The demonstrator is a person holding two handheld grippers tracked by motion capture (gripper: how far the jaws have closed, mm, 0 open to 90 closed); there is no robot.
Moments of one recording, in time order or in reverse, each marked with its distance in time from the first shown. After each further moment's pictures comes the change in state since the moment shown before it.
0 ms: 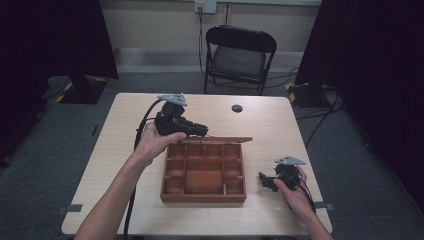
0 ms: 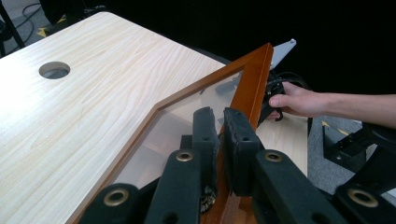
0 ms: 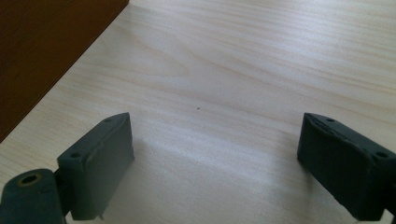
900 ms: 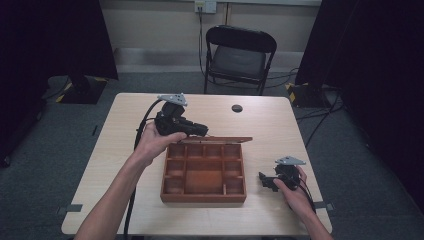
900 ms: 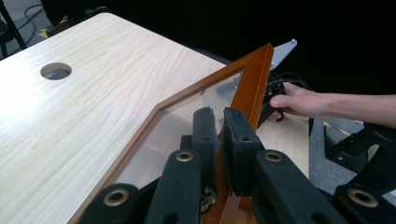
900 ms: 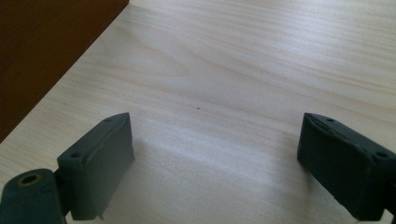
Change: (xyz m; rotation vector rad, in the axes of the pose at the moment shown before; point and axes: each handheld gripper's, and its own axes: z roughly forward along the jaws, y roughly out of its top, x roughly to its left) left arm 0.000 0.000 0.000 -0.002 0.004 0.004; right arm 0.000 0.000 0.000 0.000 0.000 0.000
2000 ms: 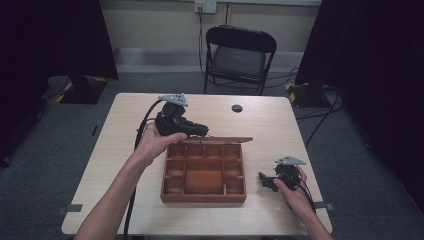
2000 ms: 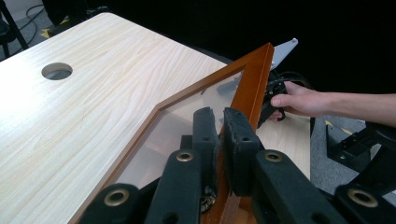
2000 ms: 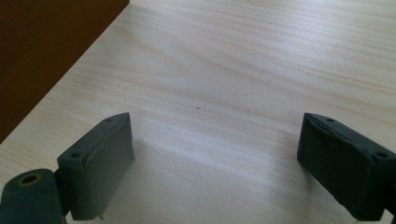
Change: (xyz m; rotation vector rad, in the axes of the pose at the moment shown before) left arm -0.002 0.000 0.001 0.001 0.005 0.004; right arm 0.000 0.000 0.000 0.000 0.000 0.000
